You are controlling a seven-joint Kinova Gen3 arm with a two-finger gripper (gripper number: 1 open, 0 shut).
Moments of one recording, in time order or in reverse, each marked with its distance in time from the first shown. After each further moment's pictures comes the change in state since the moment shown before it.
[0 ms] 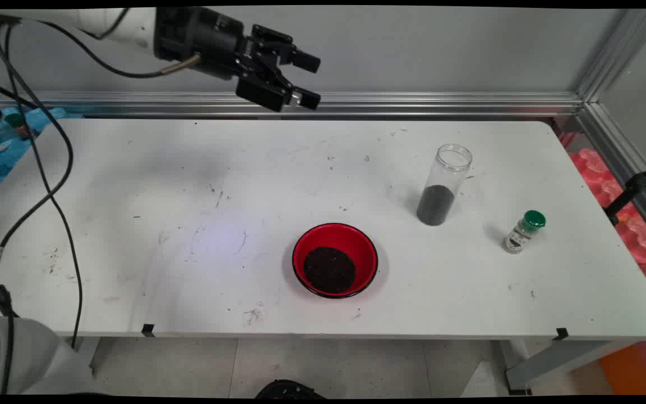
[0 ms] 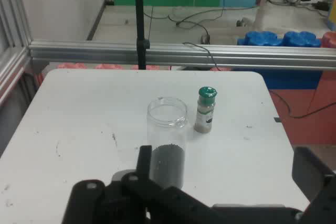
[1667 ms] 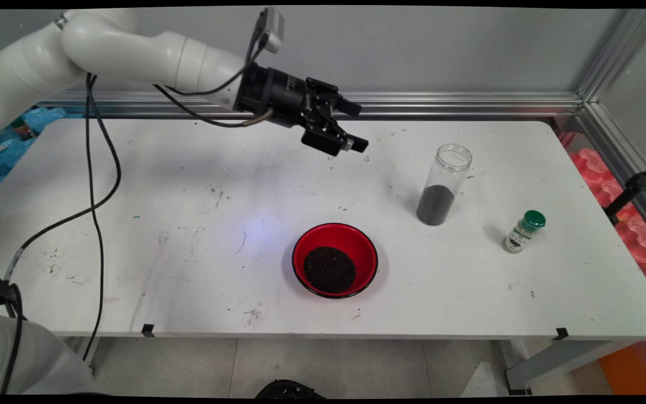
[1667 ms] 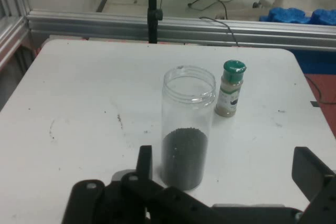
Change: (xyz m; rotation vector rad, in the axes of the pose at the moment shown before) arm -0.048 -0.012 0.102 0.028 -0.030 -0.023
